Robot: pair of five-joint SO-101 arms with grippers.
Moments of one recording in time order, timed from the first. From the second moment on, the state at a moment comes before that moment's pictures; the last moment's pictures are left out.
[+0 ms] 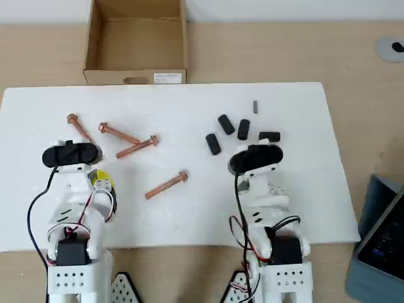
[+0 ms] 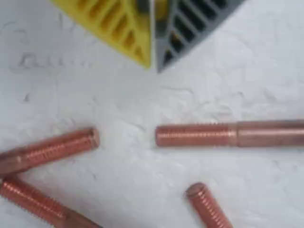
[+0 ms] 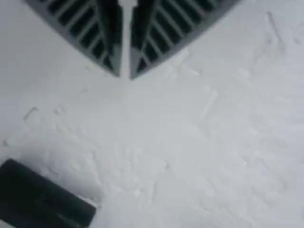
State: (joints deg) left arm -6.1 -104.1 96.3 53.1 -5.8; right arm -7.4 -103.4 96.7 61.4 -0.5
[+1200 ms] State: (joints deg) left arm -6.1 -104.1 86.2 60.7 -5.8; right arm -5.9 -103.4 84.0 69.8 -0.5
